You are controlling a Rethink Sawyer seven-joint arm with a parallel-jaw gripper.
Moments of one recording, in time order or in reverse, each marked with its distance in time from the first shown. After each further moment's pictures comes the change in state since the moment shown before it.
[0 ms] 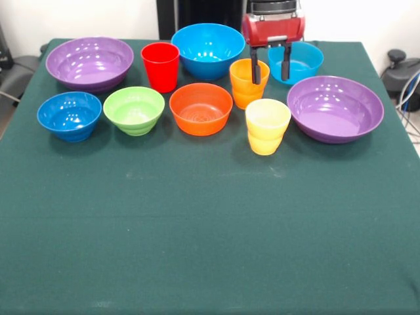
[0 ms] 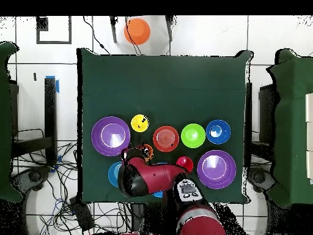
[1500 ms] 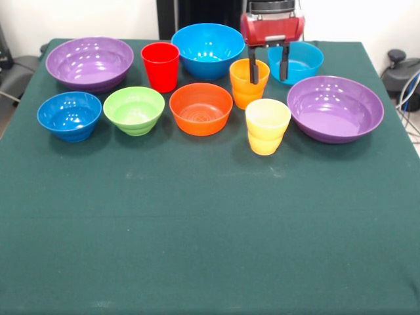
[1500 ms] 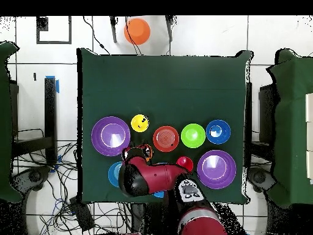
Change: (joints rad) arm -0.007 -0.005 0.000 0.005 0.013 0.000 0.000
